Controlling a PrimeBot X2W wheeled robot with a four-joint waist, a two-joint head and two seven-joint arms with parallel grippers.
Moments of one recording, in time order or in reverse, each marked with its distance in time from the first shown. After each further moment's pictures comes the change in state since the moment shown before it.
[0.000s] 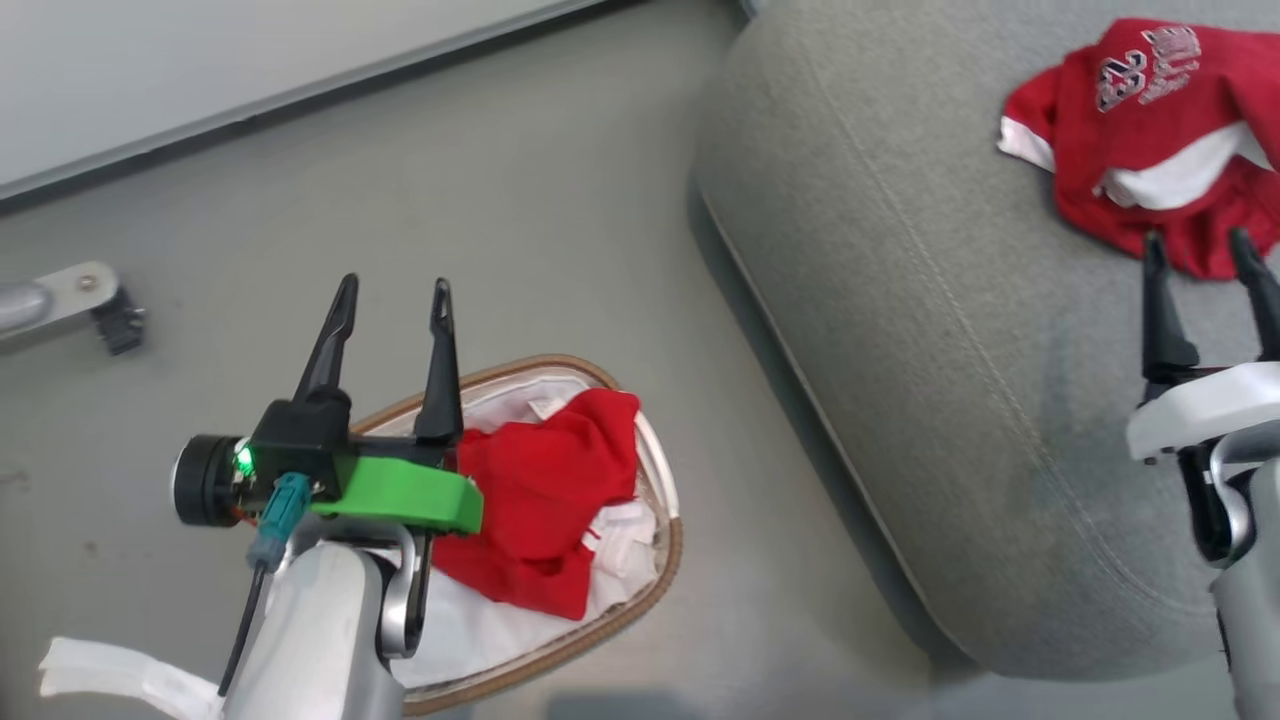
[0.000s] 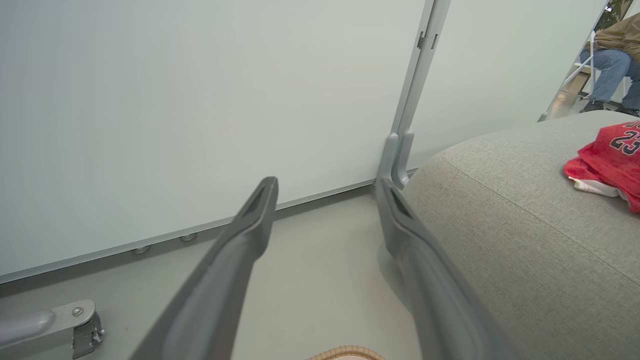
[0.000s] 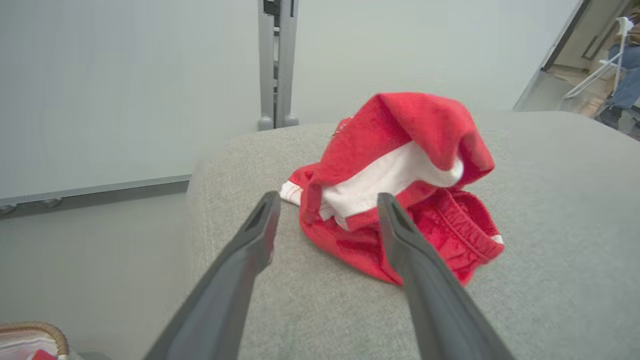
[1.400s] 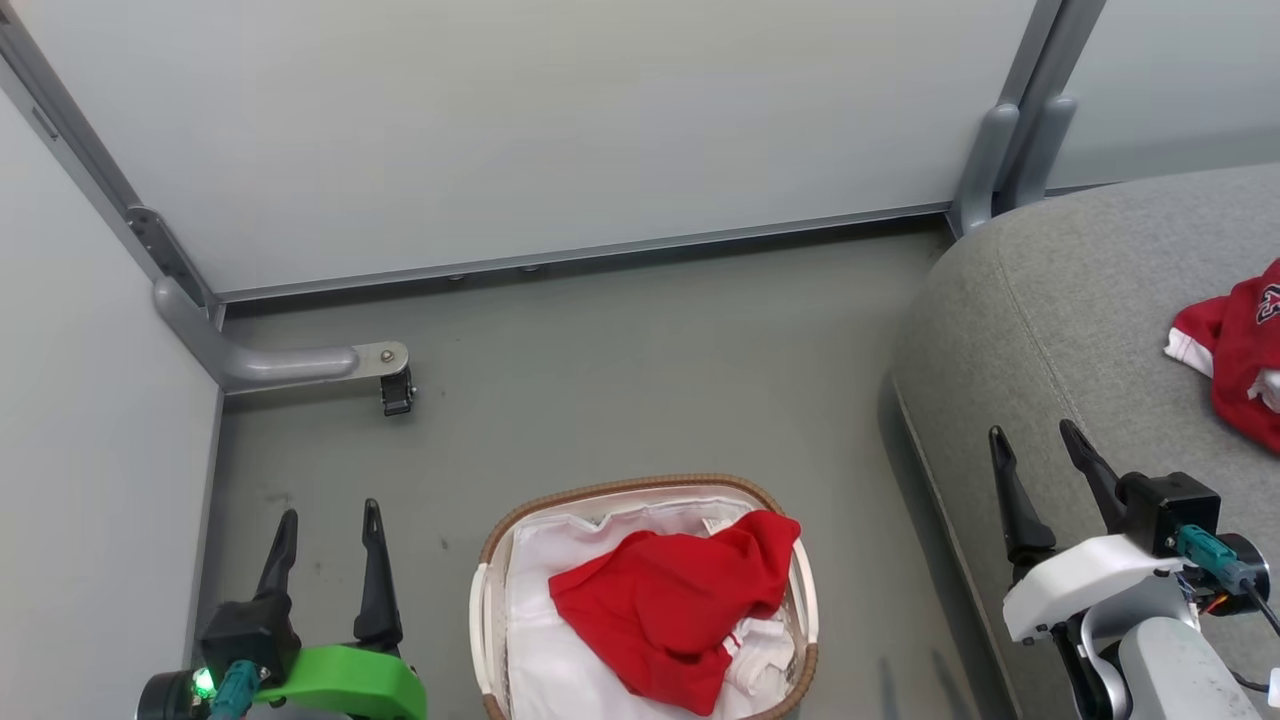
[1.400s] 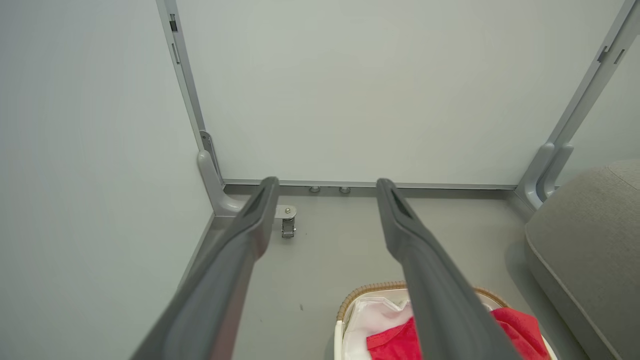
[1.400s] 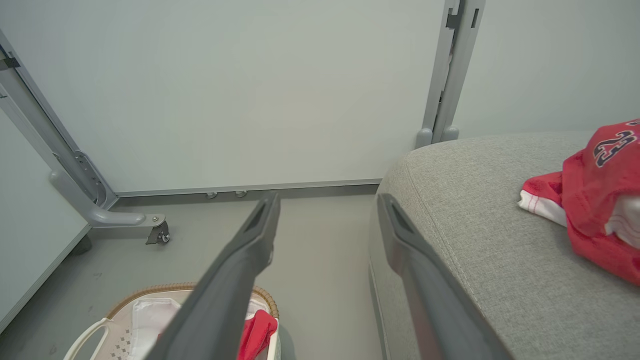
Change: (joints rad) left arm 0.314 0.001 0.148 0.019 -0.026 -0.006 0.000; right arm 0.244 0.143 0.104 -0.026 -0.010 0.000 0.000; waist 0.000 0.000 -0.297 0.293
